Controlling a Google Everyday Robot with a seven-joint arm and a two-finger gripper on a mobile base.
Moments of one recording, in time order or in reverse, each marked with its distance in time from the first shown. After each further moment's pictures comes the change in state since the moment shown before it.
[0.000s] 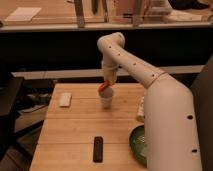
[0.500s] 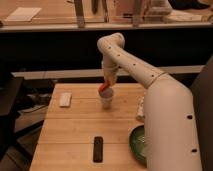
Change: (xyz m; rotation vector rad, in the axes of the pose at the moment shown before) arm 0.003 -0.001 0.002 0.005 0.015 -0.003
